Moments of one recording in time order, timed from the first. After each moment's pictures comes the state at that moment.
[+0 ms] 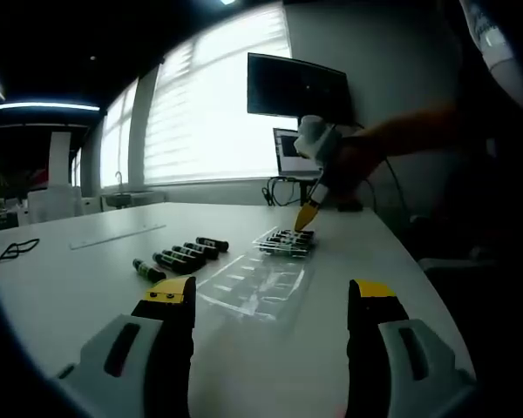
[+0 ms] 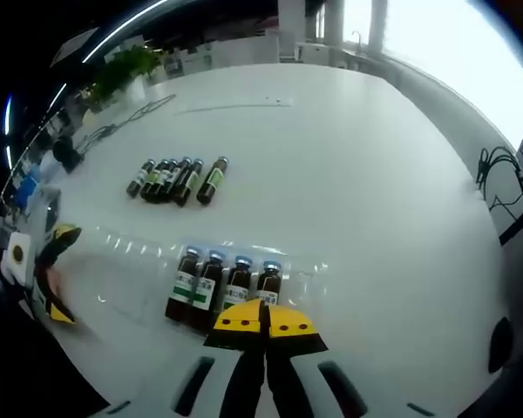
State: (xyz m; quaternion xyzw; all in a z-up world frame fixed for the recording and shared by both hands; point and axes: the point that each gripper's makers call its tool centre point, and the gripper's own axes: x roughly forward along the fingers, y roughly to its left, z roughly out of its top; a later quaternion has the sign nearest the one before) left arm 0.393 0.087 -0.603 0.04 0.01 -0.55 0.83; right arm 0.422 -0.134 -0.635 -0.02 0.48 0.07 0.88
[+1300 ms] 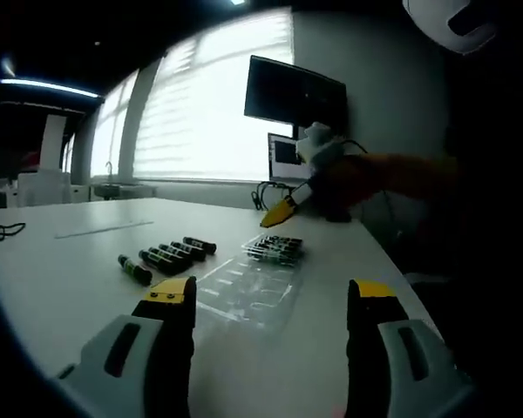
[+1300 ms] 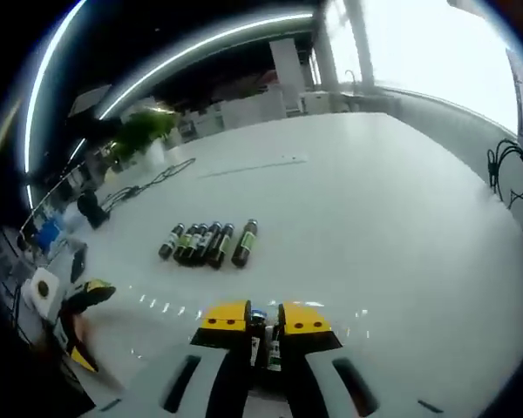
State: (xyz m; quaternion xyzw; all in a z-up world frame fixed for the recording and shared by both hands) left arm 0.389 0.078 -0.598 0.00 0.03 -0.58 0.82; right arm 0.466 -0.104 -0.610 0.08 0.35 0.11 0.93
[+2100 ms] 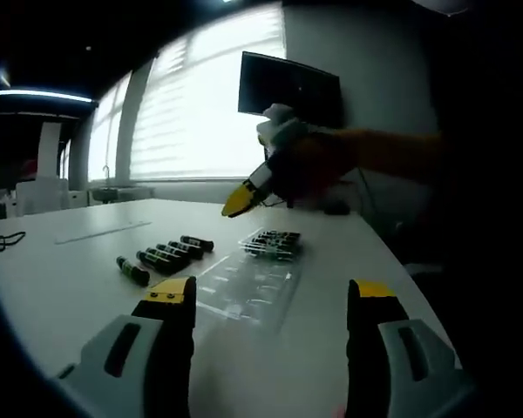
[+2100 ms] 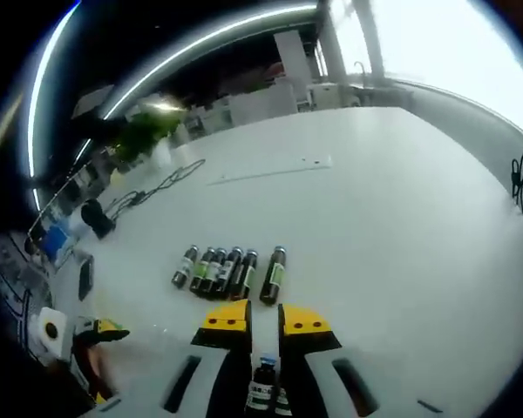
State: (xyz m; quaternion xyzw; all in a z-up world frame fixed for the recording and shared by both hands) left arm 0.385 0.078 -0.601 0.02 0.03 -0.58 0.81; right arm 0.507 -0.069 -0.598 0.08 0.37 0.13 0.92
